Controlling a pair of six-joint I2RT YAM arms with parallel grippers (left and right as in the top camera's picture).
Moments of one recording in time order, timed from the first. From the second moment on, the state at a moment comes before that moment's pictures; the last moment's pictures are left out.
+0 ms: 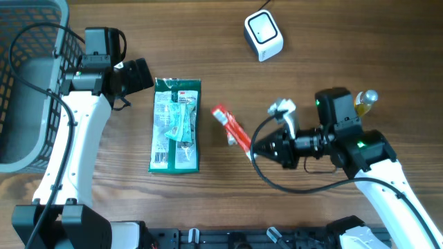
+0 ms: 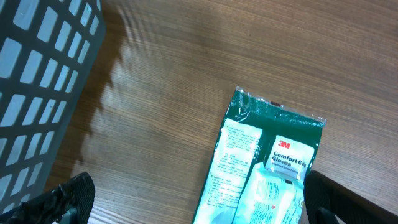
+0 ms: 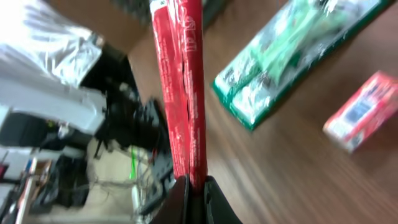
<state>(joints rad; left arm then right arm) -0.01 1.54 1.36 -0.88 -0.13 -0.31 0.31 1.13 0.88 -0.71 -0.99 -0.05</state>
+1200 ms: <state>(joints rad) -0.01 1.54 1.36 -0.88 -0.13 -0.31 0.31 1.13 0.88 -0.57 -0.78 0.29</state>
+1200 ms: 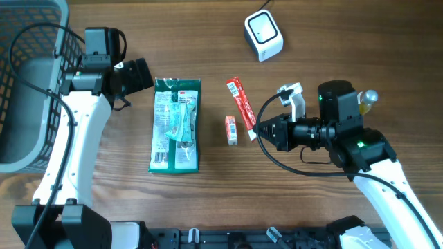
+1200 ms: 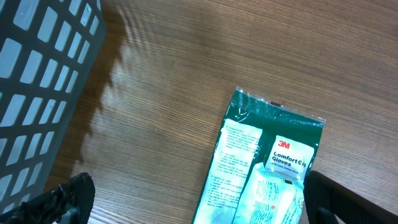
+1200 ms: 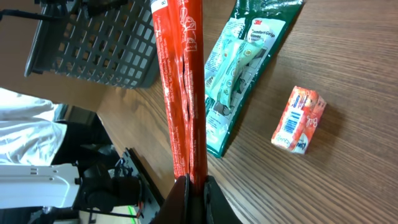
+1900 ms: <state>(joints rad) -0.01 1.54 1.36 -0.88 -0.13 -0.31 0.31 1.53 1.55 -0.94 -0.19 0.09</state>
